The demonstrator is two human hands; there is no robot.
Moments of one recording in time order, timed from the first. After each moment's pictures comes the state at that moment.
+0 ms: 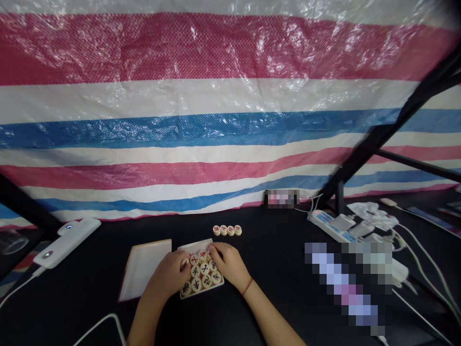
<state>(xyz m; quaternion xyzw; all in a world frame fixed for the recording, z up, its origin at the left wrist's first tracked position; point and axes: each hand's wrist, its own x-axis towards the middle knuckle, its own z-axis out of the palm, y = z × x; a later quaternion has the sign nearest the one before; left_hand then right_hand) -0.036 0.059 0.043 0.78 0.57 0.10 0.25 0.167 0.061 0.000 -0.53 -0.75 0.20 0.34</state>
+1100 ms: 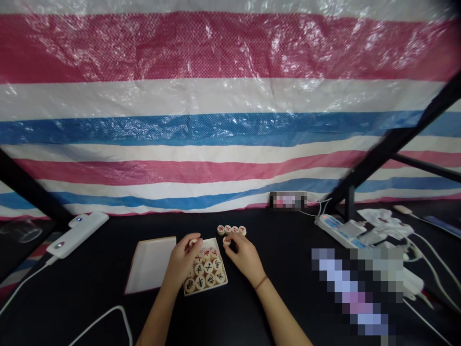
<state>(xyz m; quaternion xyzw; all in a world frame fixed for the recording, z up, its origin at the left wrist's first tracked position) -0.015 0.067 0.026 0.53 0.58 0.40 0.47 0.198 0.070 -0.002 -0.57 -0.71 0.15 0.38</state>
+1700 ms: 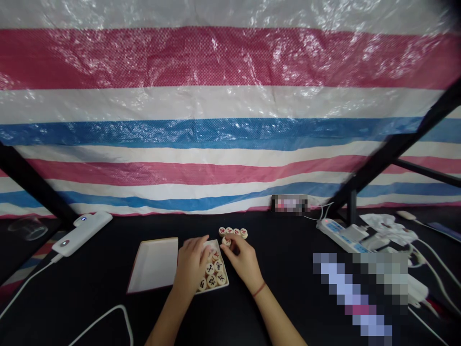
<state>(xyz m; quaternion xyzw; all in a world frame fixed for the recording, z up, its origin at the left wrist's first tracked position) 0.003 0.056 0.030 0.71 0.59 0.31 0.23 0.184 0.062 0.002 -0.53 -0.68 0.17 0.47</state>
